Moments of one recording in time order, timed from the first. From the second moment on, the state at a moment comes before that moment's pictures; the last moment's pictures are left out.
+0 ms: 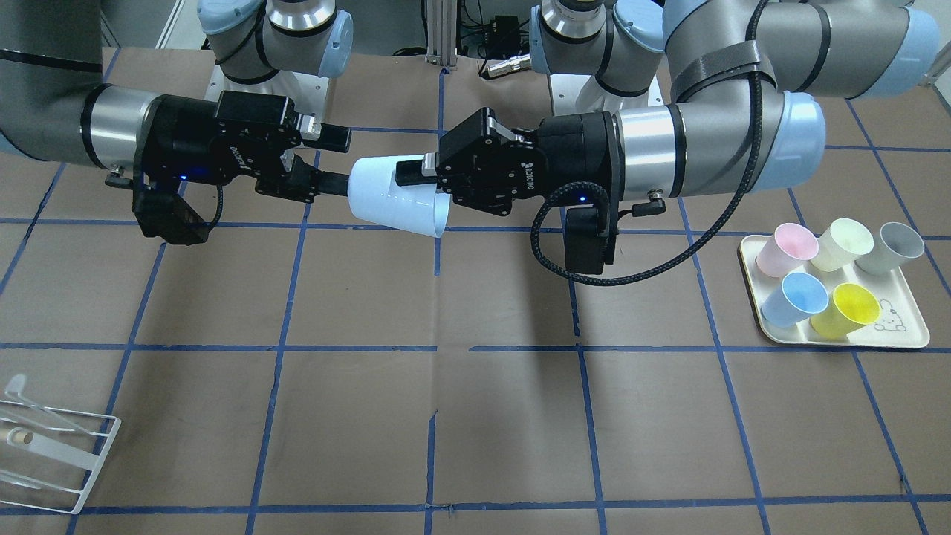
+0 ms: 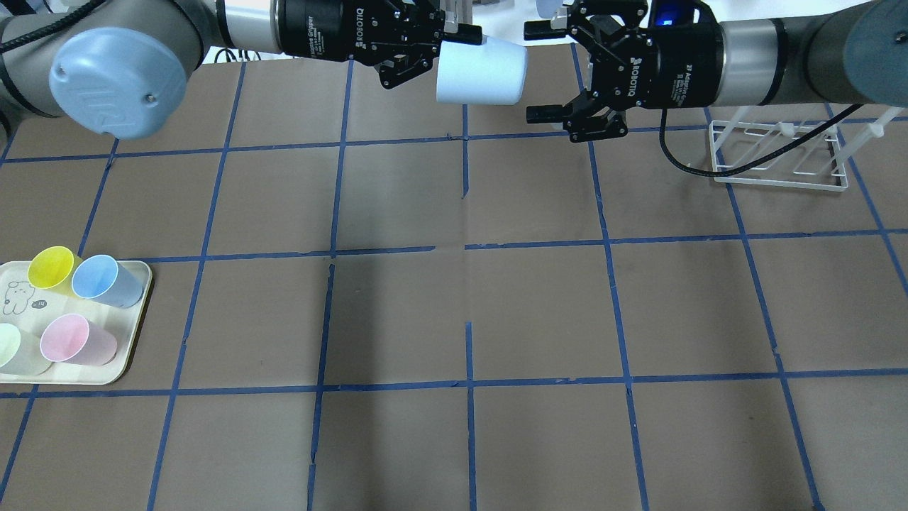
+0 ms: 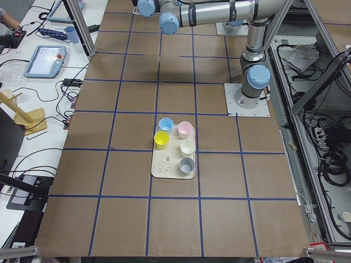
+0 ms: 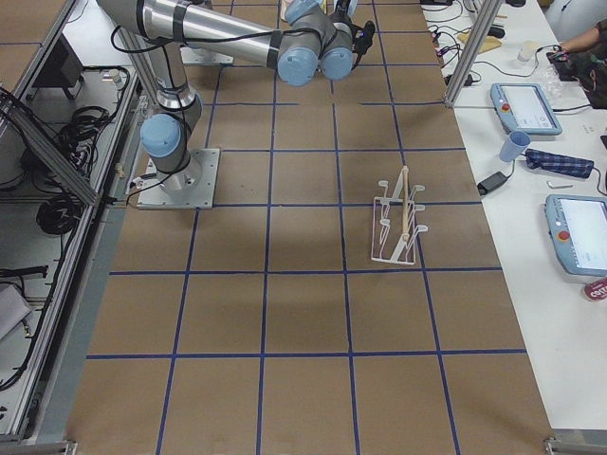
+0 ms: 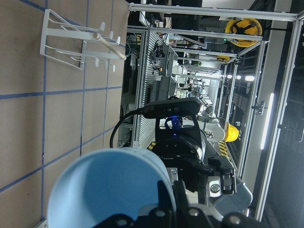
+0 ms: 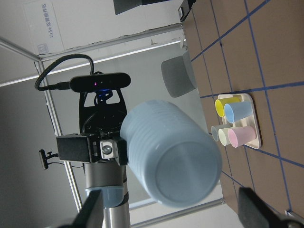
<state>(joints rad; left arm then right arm) -1.56 -1.78 -1.53 -1.59 0.24 0.06 1.36 -1.48 1.65 -0.93 -0.18 -0.60</state>
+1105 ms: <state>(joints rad) -1.53 -1.62 -1.42 -1.70 1.33 0.17 1.28 -1.55 1.55 -1.23 -0.94 -0.08</state>
